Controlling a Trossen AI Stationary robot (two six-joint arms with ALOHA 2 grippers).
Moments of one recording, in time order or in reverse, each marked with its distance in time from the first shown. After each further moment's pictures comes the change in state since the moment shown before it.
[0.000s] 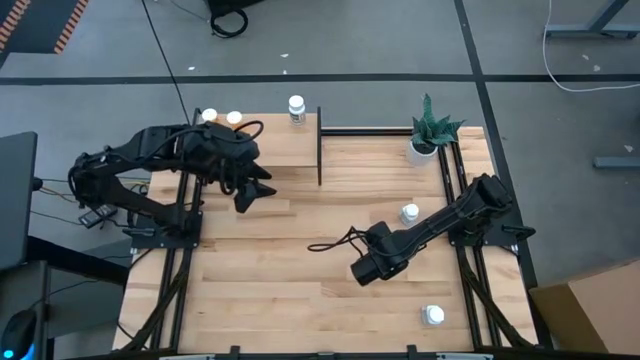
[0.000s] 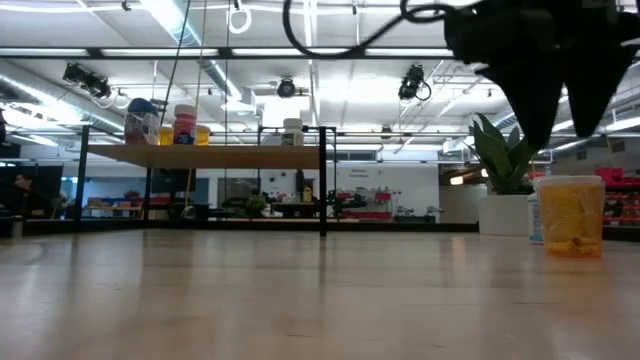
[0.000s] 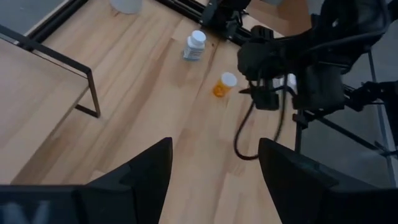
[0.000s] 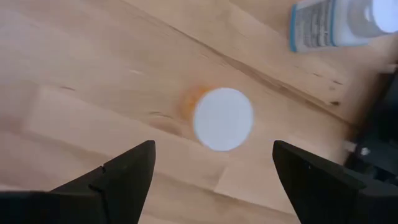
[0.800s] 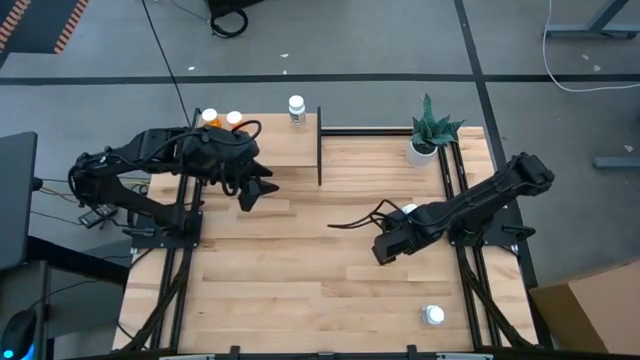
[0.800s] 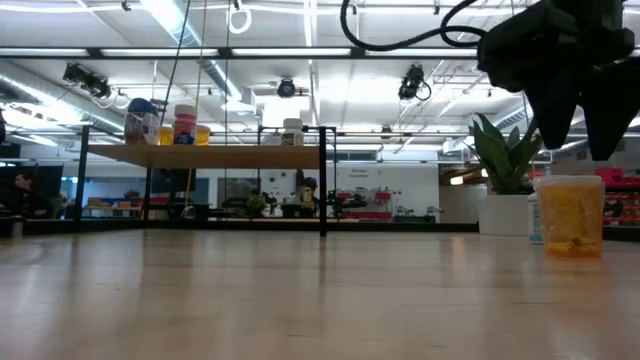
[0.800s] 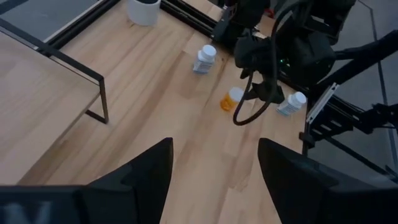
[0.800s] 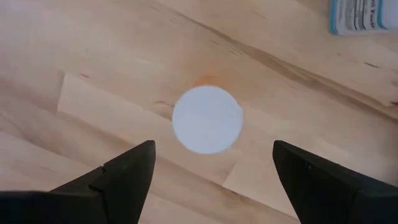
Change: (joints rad) left arm -0.028 0.001 0.000 0.029 -0.097 -0.070; right arm -0.080 -0.384 -0.429 0.372 -0.107 -0.082
